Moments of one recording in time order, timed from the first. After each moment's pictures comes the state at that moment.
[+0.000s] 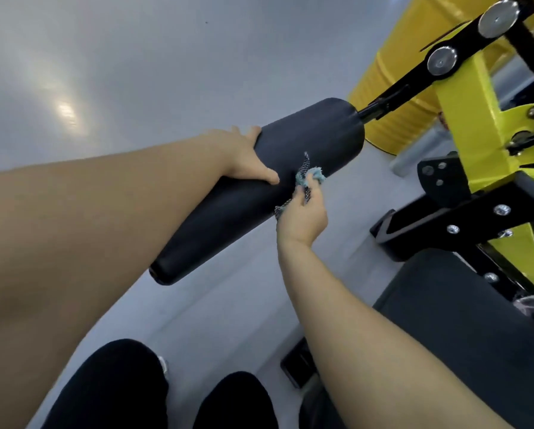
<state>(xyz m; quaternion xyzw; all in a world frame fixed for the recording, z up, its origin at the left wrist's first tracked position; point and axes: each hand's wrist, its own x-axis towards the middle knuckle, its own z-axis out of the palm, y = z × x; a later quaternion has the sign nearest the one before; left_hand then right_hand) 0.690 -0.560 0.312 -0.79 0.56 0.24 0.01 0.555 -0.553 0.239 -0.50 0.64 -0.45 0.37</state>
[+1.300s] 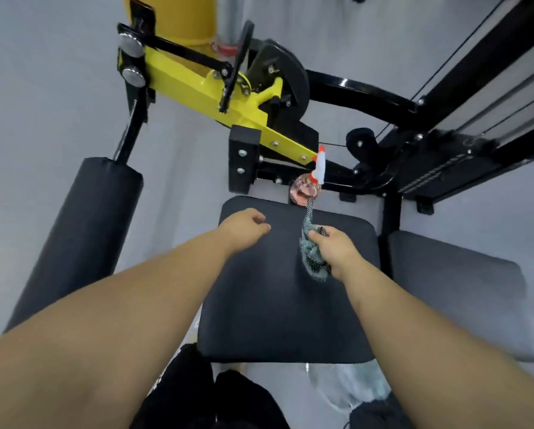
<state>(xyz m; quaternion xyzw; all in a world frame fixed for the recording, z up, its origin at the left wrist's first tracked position) 0.339 -0.556 0.486 -0.57 0.62 0.53 0.03 0.157 -0.486 0.459 -0.22 0.79 -0.27 0.50</state>
